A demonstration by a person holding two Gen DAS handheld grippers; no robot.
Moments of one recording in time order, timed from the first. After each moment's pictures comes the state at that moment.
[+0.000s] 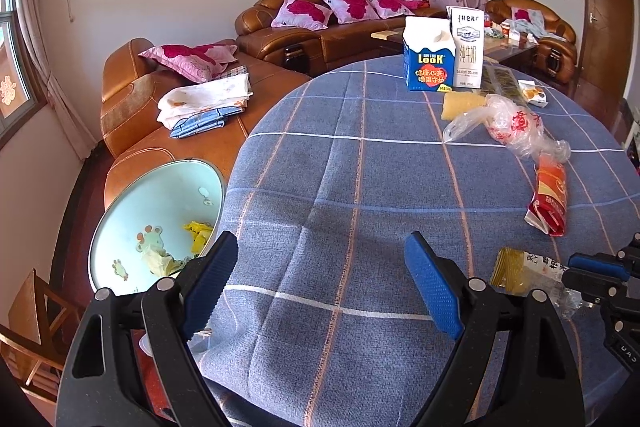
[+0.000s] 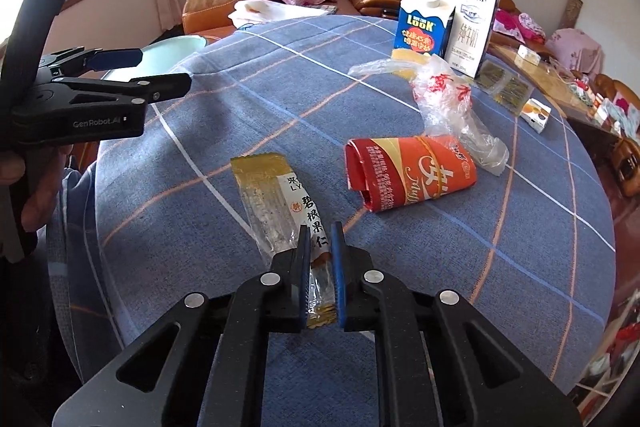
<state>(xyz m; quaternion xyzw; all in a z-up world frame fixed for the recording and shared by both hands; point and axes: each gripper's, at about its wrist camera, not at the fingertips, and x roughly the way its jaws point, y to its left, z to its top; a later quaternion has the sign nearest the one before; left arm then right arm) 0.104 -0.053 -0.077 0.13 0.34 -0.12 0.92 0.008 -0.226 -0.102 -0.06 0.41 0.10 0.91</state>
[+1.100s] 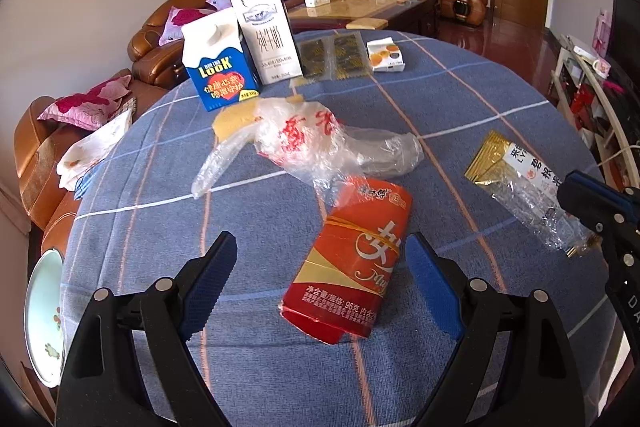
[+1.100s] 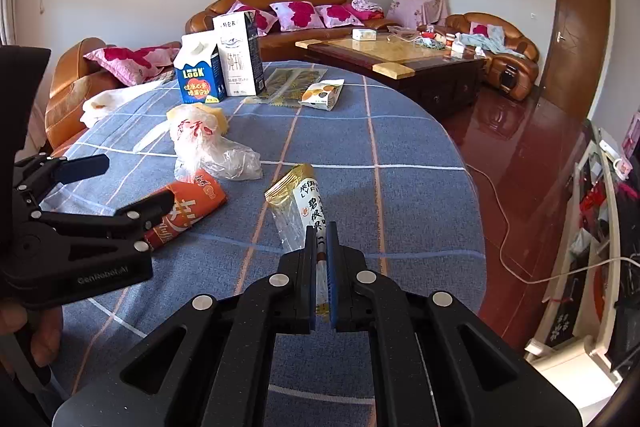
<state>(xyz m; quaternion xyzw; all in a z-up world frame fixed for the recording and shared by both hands) 0.098 -0.245 -0.108 0.22 0.37 -0.27 0.86 -0.019 -0.351 -0.090 0.07 0.34 -0.17 0.92</state>
